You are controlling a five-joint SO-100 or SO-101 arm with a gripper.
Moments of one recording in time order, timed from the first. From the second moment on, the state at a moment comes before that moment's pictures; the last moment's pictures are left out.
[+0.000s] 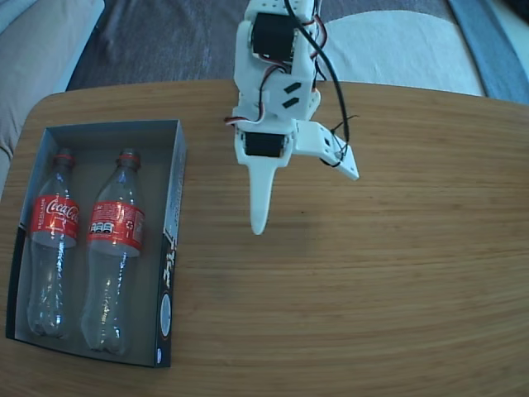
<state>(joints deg) 4.6 139.9 139.5 63.5 -11.2</state>
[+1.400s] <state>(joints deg) 4.1 140.1 150.1 54.7 -10.8</state>
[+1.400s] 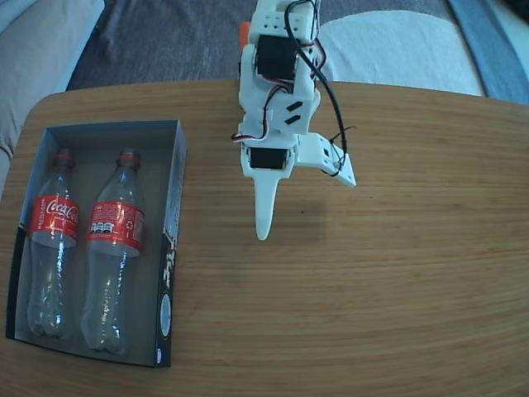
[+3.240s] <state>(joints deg) 4.1 140.1 150.1 54.1 -10.8</state>
